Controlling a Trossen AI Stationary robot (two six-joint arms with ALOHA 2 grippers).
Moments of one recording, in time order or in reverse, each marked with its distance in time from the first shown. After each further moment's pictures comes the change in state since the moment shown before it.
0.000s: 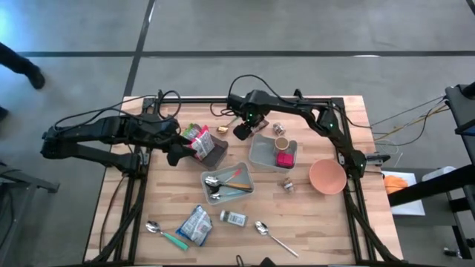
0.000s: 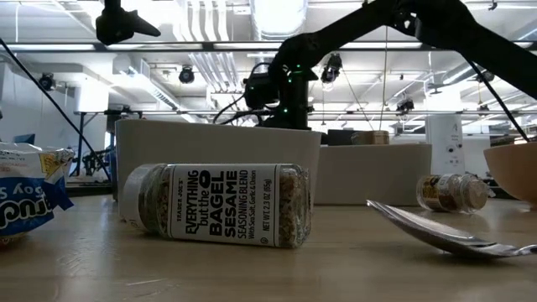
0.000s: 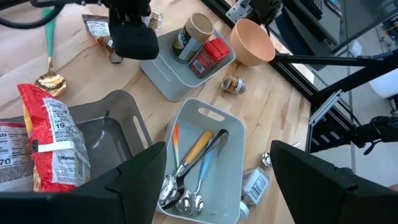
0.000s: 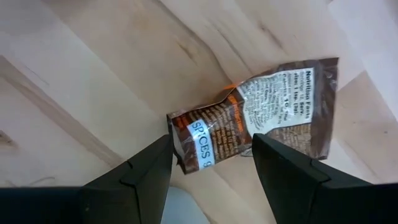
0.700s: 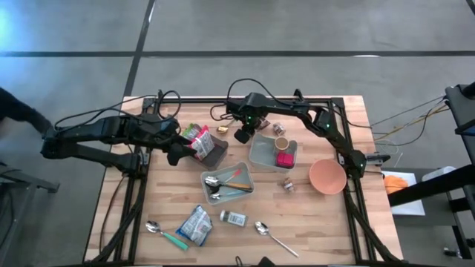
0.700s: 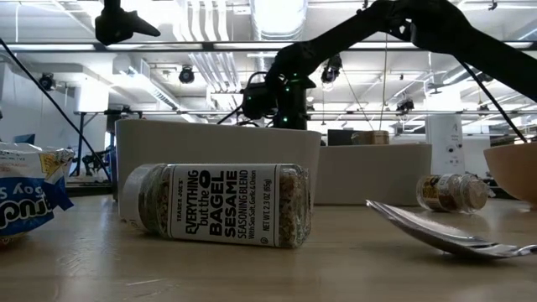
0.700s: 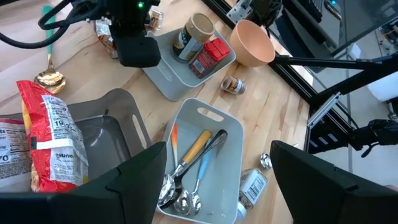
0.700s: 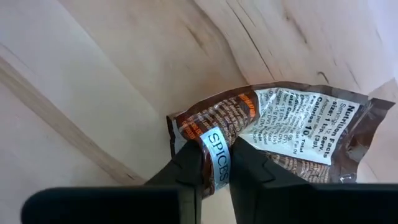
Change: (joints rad) left arm 0.000 0.000 0.000 0.000 0.000 -0.018; right arm 0.006 0.039 0.003 -0.008 -0.002 -0.078
